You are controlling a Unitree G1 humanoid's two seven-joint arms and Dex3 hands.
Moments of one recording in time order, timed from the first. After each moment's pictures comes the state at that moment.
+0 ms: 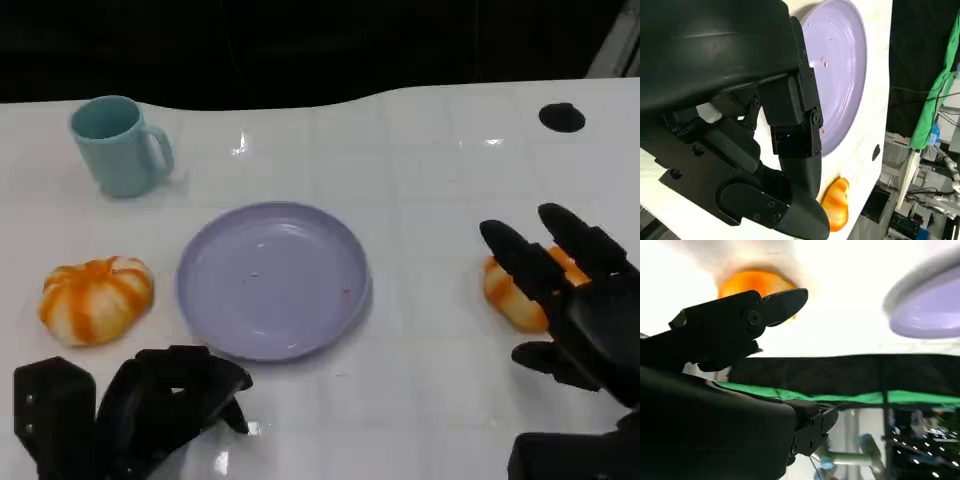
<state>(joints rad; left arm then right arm) -0.05 -0.01 0.12 0.46 -0.29 -0.11 -0.44 -0.04 -0.39 0.19 -0.02 -0.97 -0.18 -0.17</state>
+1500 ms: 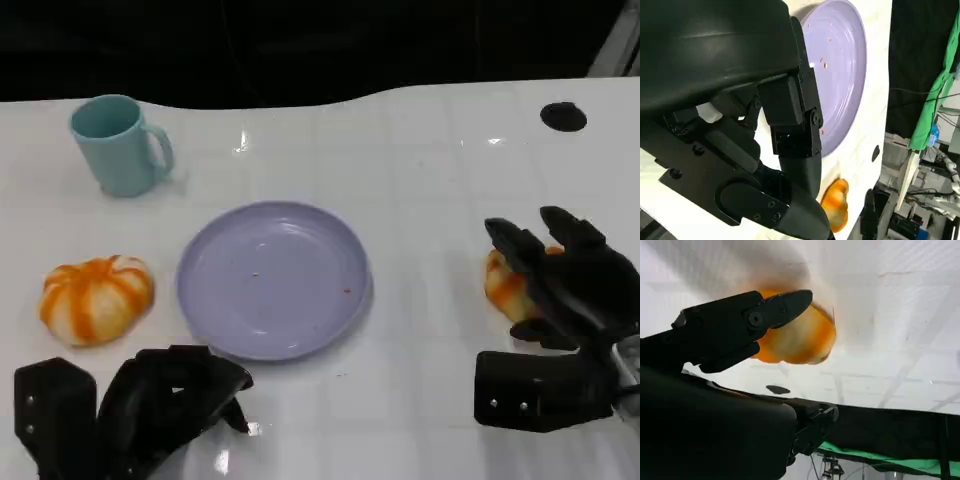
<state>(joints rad) -0.05 -0.02 0.11 0.46 -0.29 -0.12 -0.44 -0.39 -0.35 0.41 0.52 -0.93 -0.01 -0.20</state>
